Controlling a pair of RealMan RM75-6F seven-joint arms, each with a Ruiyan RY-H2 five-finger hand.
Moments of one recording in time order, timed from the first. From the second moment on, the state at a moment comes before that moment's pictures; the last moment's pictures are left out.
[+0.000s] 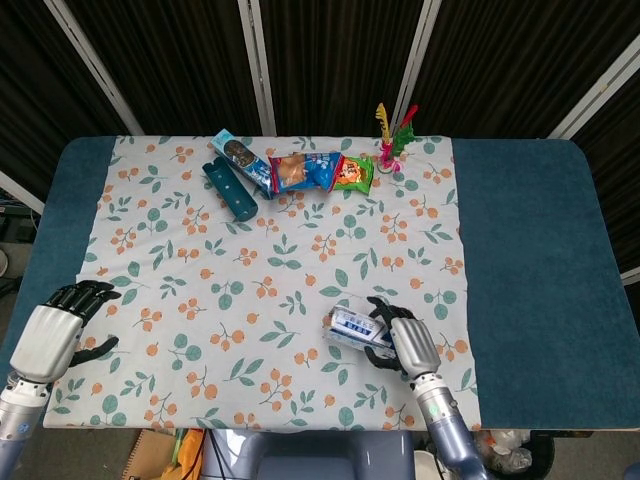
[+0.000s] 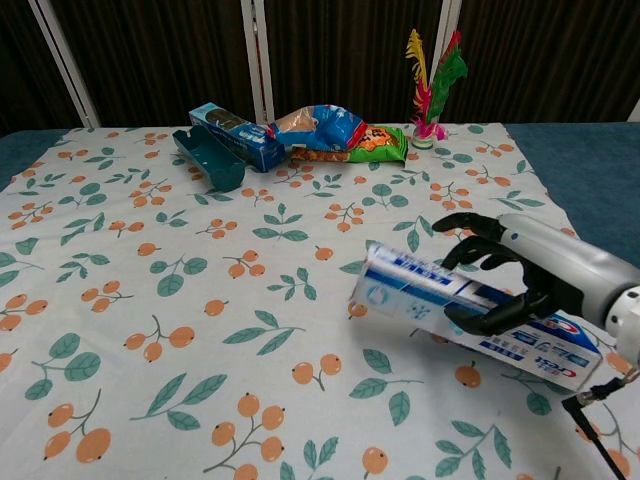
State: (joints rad) left arm -0.27 -1.26 0.11 -1.44 1.63 1.65 0.01; right arm 0.39 -1.65 0.13 -1.81 -1.13 1.19 -0.30
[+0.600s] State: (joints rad) left arm -0.23 -1.19 0.07 -1.59 1.51 1.53 0.01; right arm 0.33 -1.30 0.04 -1.90 -1.21 1.26 -0.37
